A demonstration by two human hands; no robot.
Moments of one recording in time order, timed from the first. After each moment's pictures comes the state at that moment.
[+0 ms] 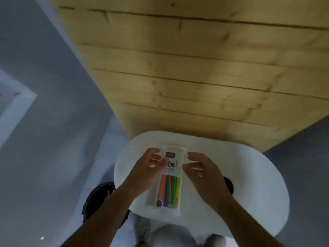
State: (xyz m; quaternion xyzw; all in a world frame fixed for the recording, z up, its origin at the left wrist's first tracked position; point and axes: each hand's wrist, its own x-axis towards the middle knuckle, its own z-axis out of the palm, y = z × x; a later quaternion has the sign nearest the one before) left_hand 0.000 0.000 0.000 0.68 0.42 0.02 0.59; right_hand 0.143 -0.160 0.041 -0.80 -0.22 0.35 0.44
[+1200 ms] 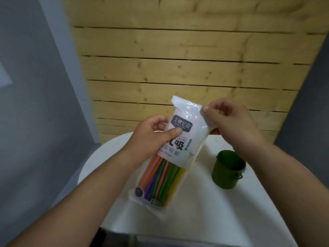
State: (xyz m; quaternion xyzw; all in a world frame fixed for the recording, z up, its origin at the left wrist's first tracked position) left_hand 0.008 -0.063 -0.100 0.74 0.19 0.24 0.60; right_hand 0.142 -0.228 -0.054 -0.72 -0.33 0.08 0.61
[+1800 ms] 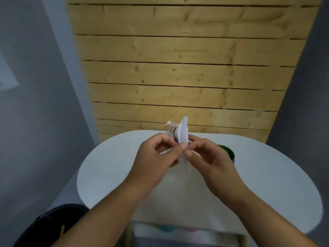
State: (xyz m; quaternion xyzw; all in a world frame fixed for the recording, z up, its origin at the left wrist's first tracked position) left_hand -0.027 -0.155 -0.118 0.71 0.21 0.31 0.60; right_hand 0.076 -0.280 -0.128 -0.58 -0.42 0.18 0.68
